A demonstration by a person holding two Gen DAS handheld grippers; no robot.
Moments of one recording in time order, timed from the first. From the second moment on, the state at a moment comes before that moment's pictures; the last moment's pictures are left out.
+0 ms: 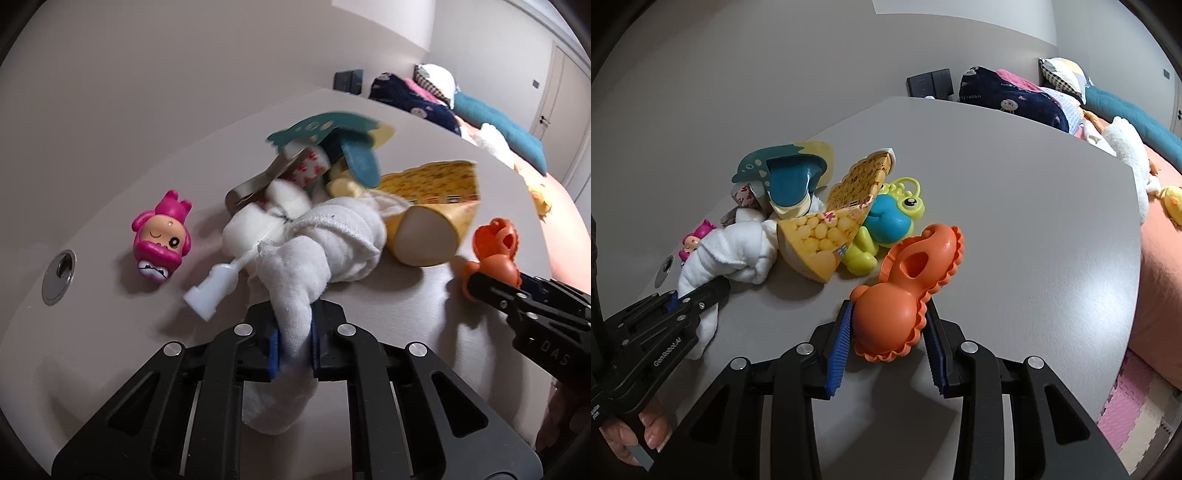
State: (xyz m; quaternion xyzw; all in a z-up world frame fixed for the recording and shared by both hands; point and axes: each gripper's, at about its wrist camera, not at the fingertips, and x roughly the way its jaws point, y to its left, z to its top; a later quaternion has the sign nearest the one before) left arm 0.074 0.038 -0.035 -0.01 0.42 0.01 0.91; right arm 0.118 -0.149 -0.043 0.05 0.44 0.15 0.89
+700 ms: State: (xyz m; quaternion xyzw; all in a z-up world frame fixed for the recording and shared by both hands) left arm 0.032 0.004 0.039 -0.03 0.34 -0.02 0.94; right arm 0.073 -0.193 0.014 0.07 0.38 0.14 0.91
